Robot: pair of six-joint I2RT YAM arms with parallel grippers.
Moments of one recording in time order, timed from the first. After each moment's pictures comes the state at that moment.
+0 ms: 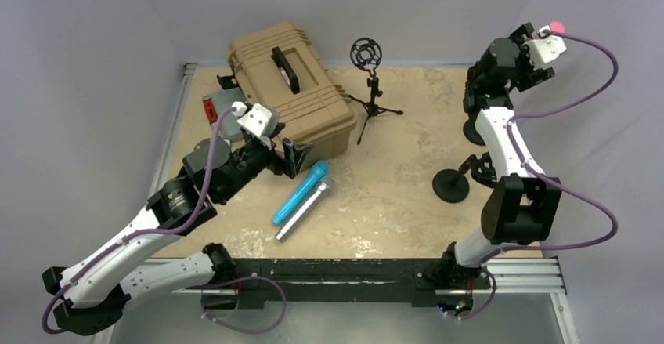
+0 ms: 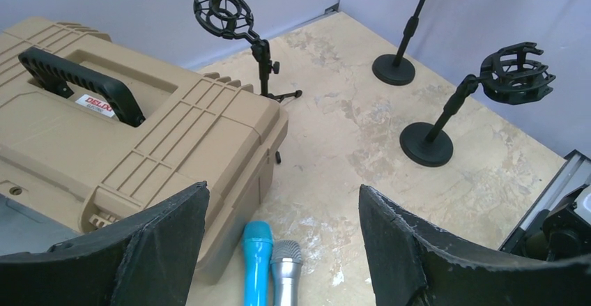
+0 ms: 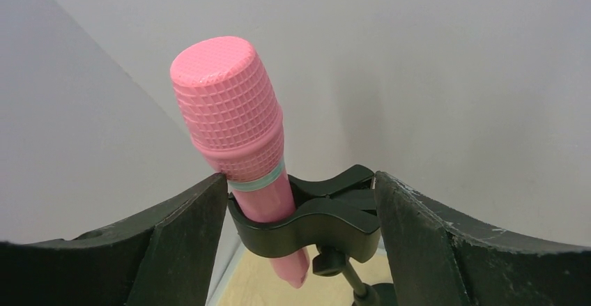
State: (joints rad) left arm -0.92 0.81 1.08 -0.33 -0.24 -0.09; right arm -0.05 1.57 1.37 0.42 1.13 0.22
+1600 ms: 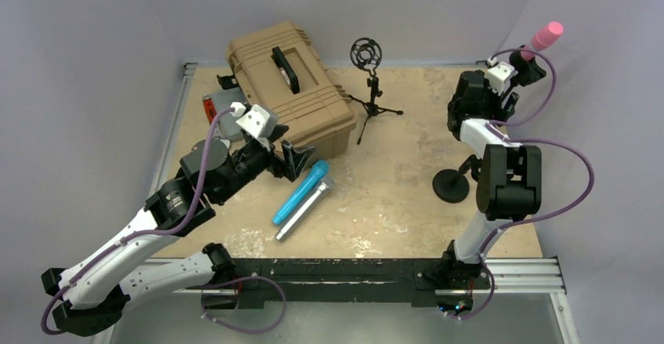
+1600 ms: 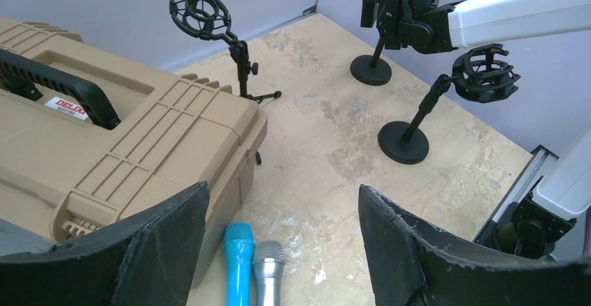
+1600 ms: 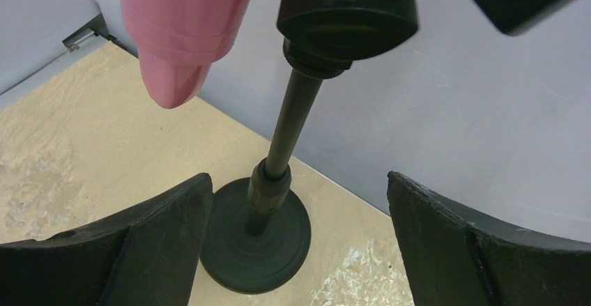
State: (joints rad) left arm -0.92 0.80 1.08 -0.33 -0.18 -0.12; right arm -0.05 1.75 1.12 0.36 1.02 0.07
